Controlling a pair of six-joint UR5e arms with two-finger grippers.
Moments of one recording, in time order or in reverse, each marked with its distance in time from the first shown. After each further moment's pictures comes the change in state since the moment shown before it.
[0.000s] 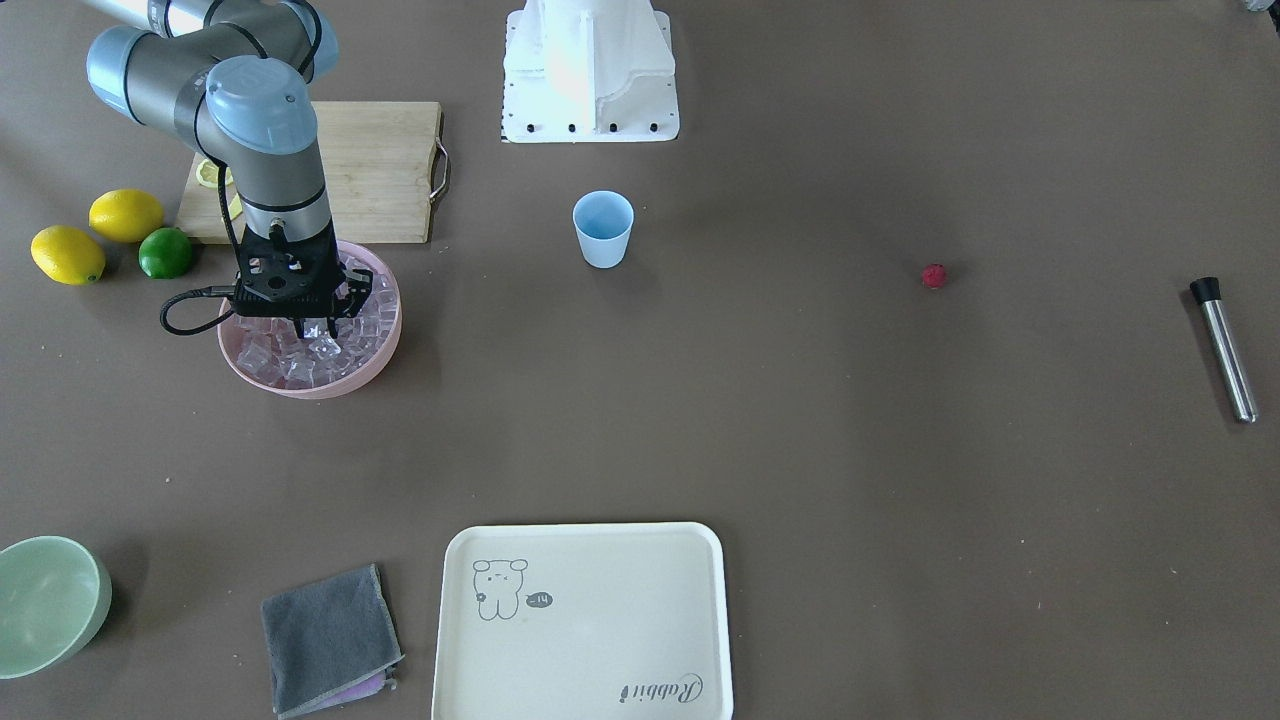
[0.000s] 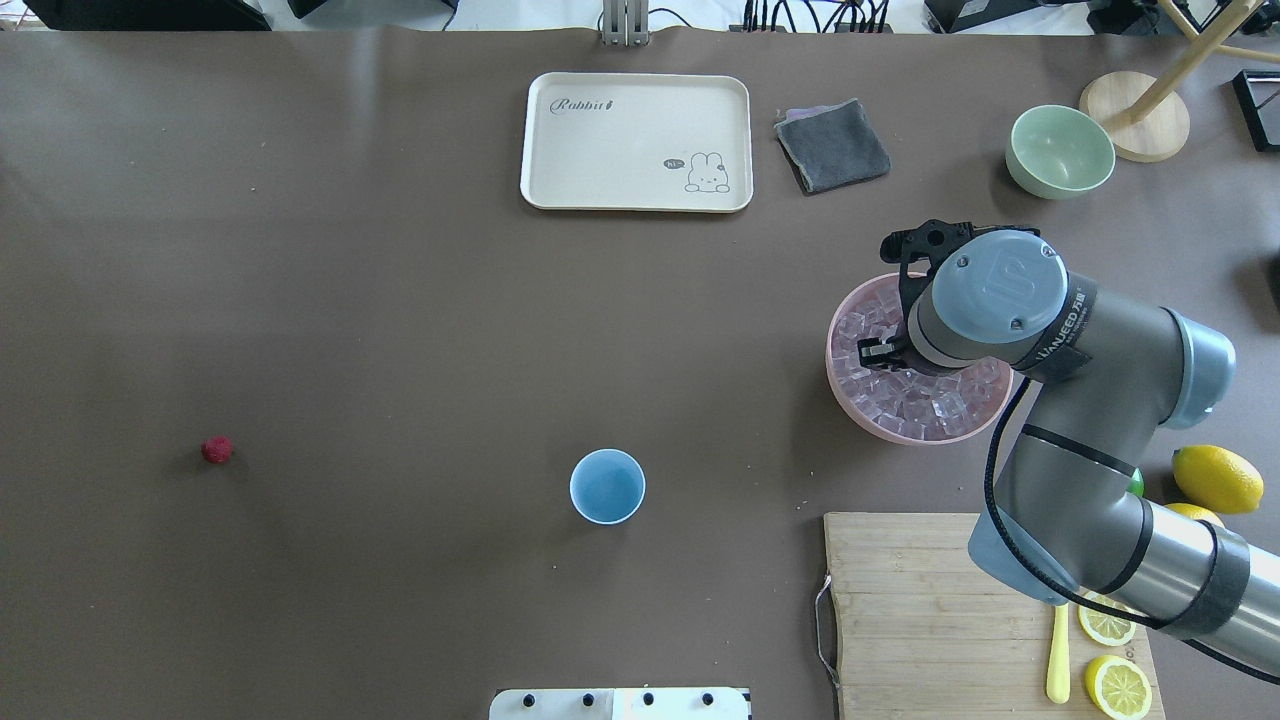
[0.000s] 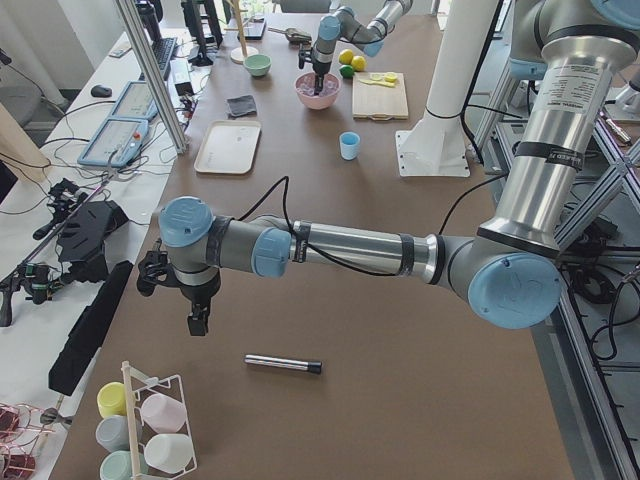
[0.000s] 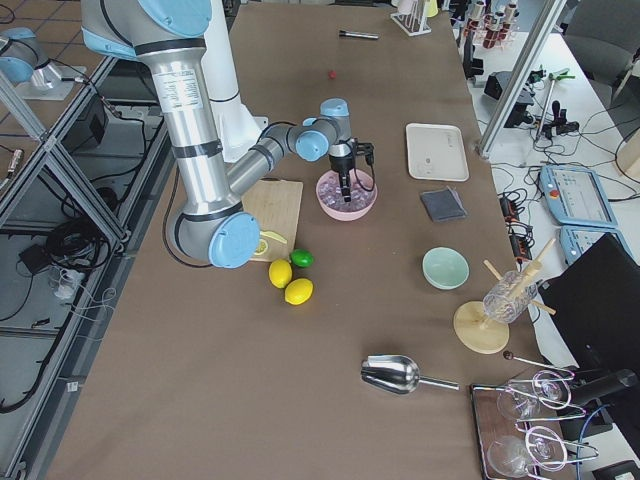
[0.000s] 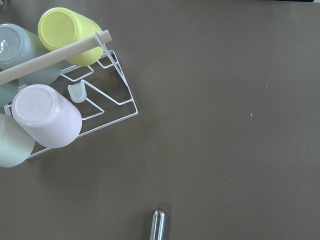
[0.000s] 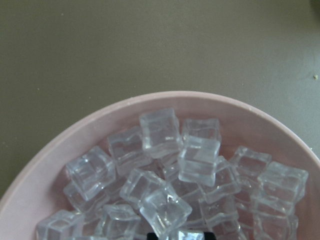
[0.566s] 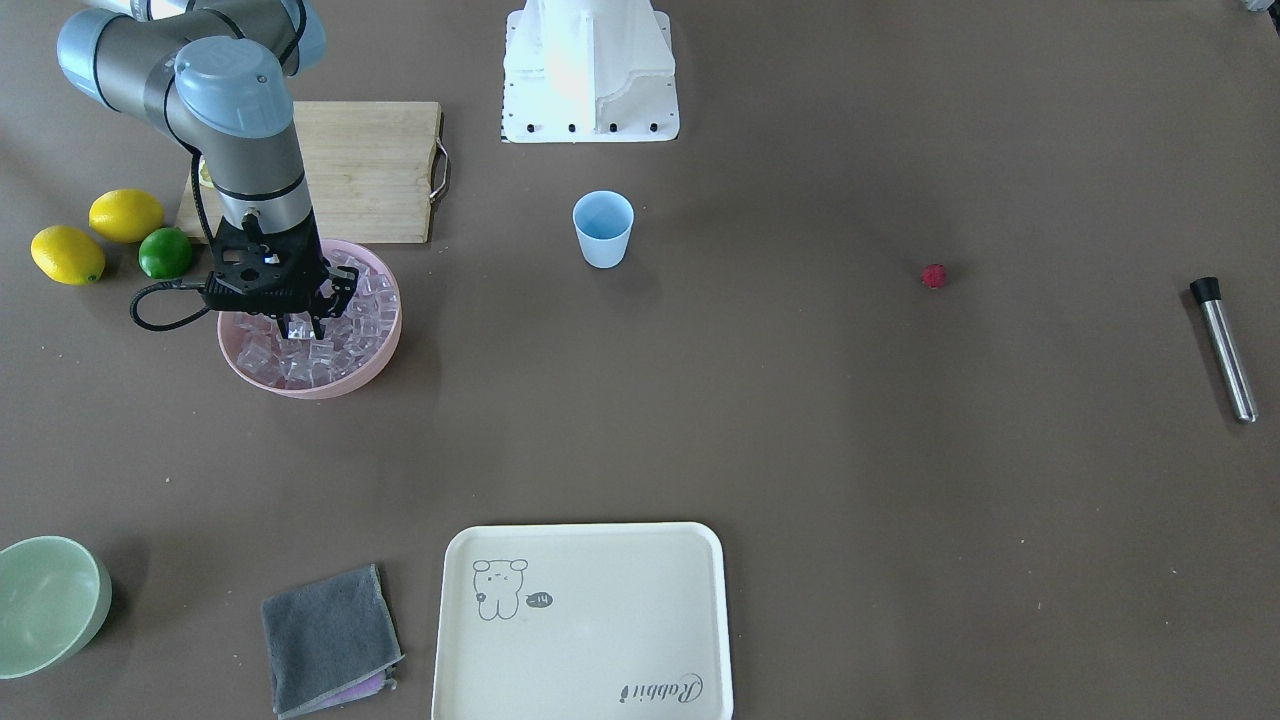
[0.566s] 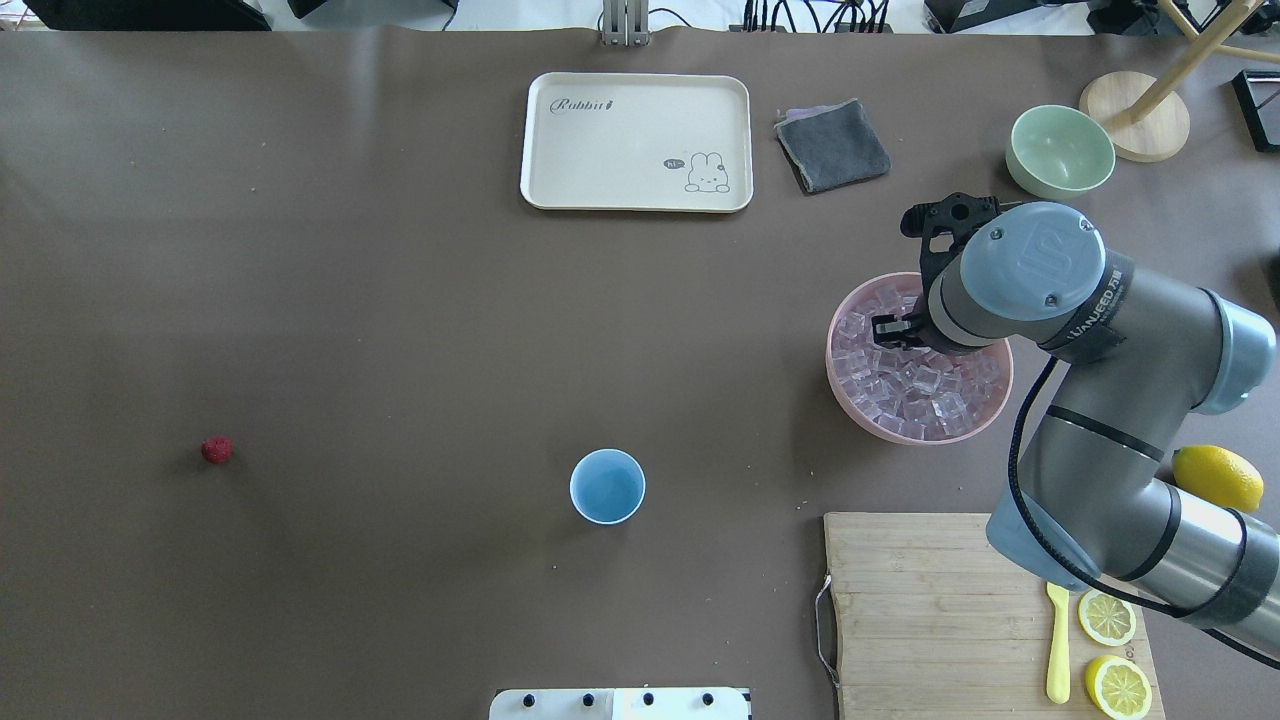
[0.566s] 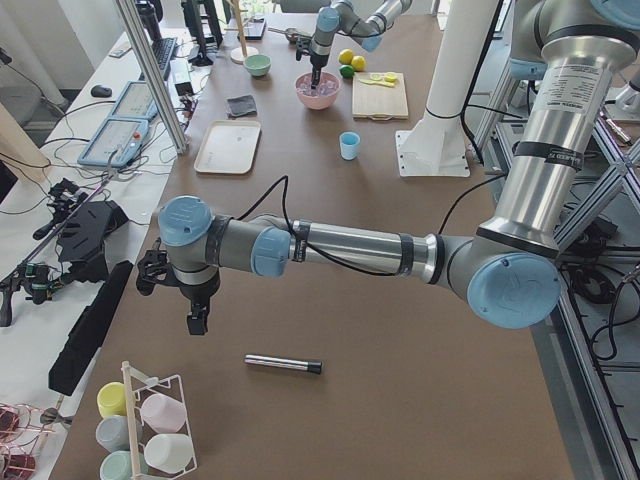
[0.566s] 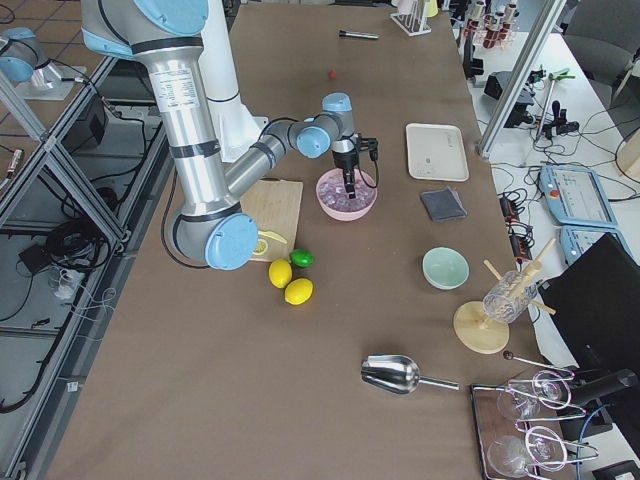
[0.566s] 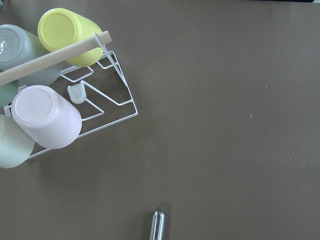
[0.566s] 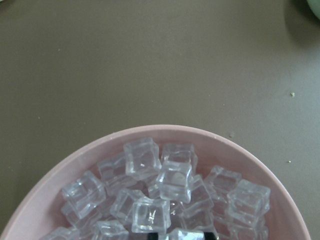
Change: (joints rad) left arm 0.001 -0.006 0.000 -0.001 0.000 -0.001; right arm 0.043 -0.010 0.042 -0.010 0.004 0.004
